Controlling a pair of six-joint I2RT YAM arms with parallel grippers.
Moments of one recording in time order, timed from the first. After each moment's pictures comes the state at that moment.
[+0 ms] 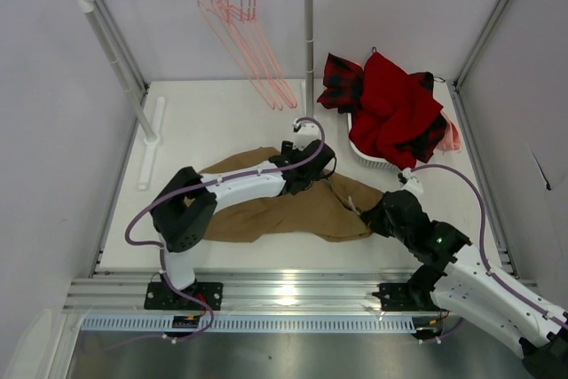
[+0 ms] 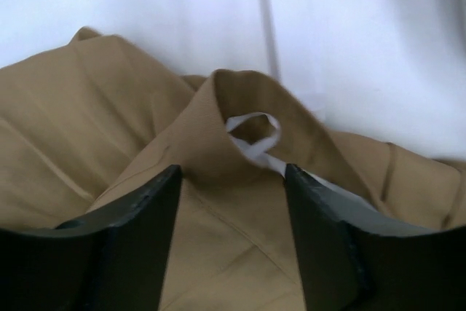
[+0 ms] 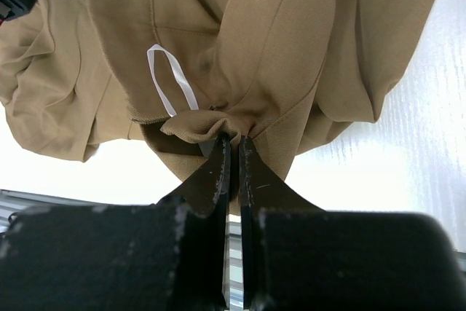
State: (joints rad) left arm -0.93 1.86 1.32 -0.33 -0.66 -0.58; right arm 0.72 0.64 0.51 -0.59 0.28 0.97
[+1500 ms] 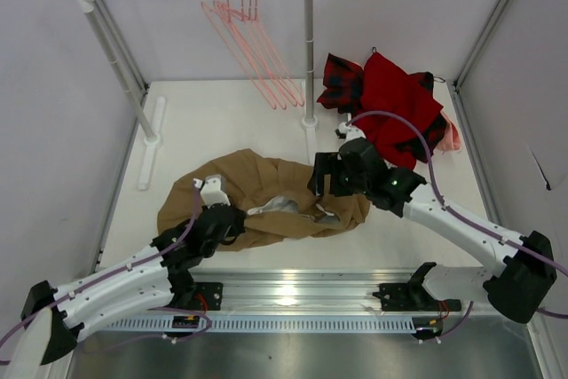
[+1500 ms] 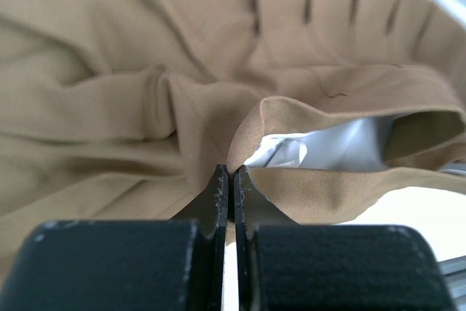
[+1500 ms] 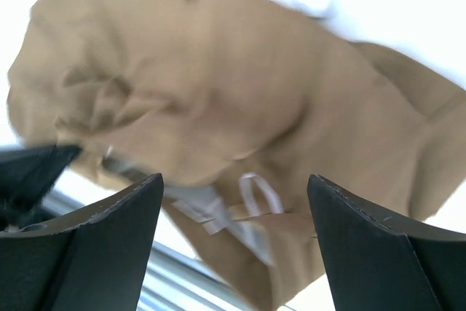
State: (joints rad) left arm -0.92 0.68 0.37 -0.36 -0.52 -0.83; right arm 0.75 1.21 0.99 -0.49 0.08 0.62
